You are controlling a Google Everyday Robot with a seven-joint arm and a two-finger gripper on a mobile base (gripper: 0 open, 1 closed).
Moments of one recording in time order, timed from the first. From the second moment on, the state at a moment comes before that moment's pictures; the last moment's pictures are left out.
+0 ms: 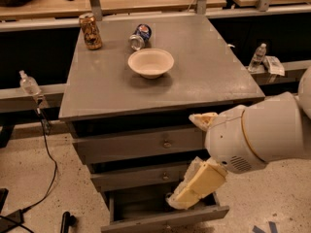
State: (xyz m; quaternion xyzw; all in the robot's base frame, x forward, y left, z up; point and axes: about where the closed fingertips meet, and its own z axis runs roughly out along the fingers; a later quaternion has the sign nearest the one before) arm 0.364 -0.064 0.875 -0.55 0.76 0.17 0.31
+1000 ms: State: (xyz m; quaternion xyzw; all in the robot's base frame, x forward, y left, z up) arm 0.404 -0.095 0.702 -0.45 0.69 0.42 0.38
